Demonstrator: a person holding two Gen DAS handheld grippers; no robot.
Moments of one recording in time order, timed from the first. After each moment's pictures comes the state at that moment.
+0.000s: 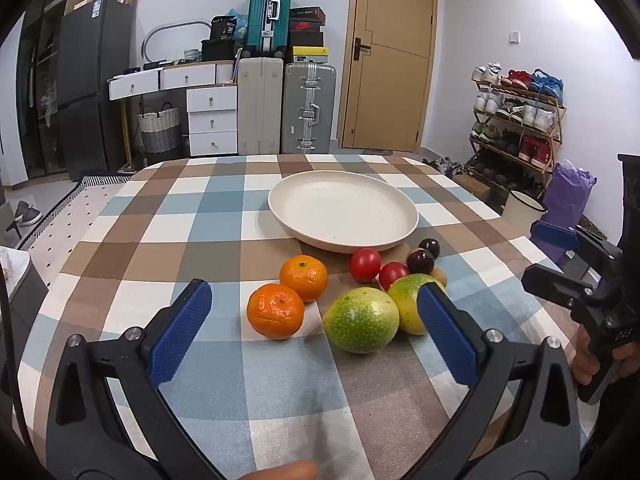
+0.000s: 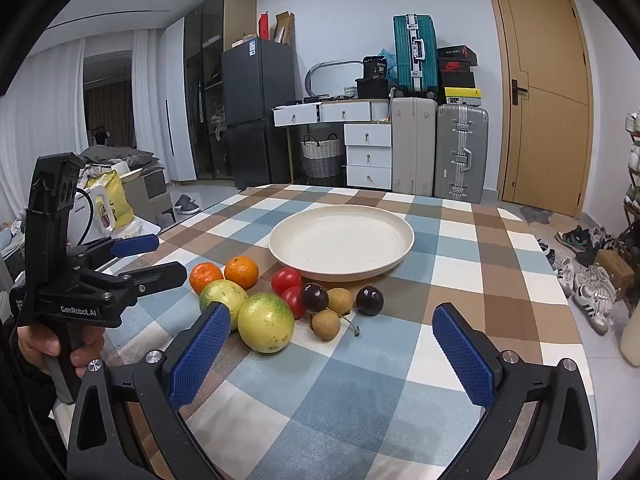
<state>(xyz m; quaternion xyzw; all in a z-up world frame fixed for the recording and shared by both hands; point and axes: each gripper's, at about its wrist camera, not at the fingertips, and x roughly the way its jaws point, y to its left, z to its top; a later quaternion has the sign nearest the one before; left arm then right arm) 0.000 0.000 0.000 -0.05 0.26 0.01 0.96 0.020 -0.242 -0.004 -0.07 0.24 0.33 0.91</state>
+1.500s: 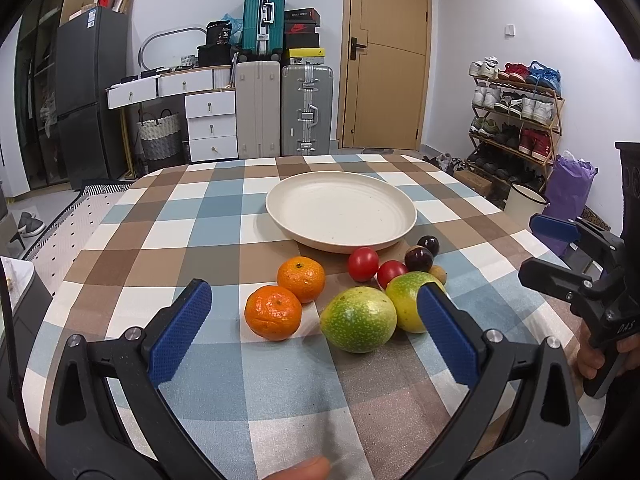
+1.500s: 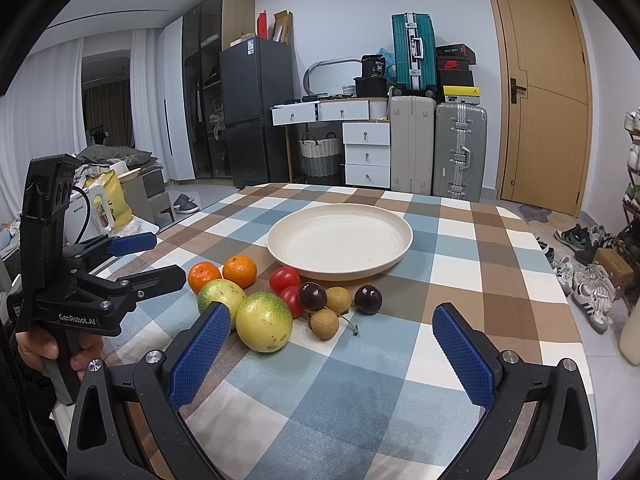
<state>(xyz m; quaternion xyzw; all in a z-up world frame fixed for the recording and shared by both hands) -0.003 -0.010 0.003 -0.03 0.26 0.01 0.97 0.021 -0.241 -0.004 -0.07 0.24 0.33 0.91</state>
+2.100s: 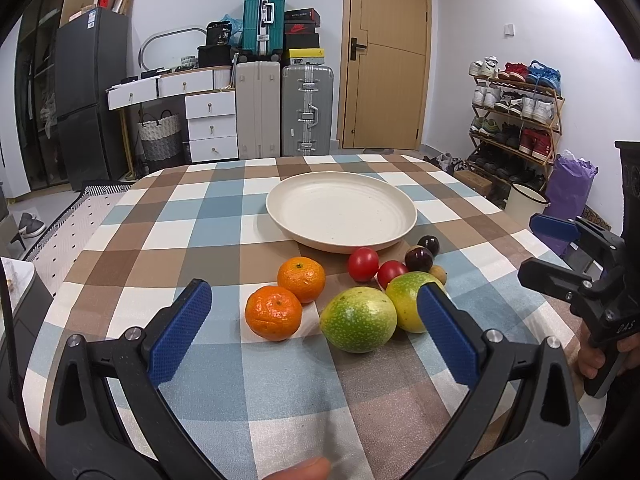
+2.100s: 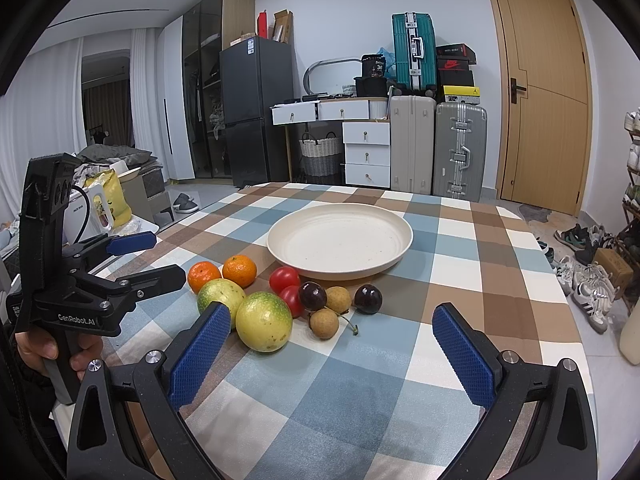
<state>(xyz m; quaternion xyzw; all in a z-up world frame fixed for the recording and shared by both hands) -0.002 -0.008 0.003 -0.03 0.26 0.02 0.97 0.021 -0.241 -0.004 -0.07 0.24 0.33 0.91</state>
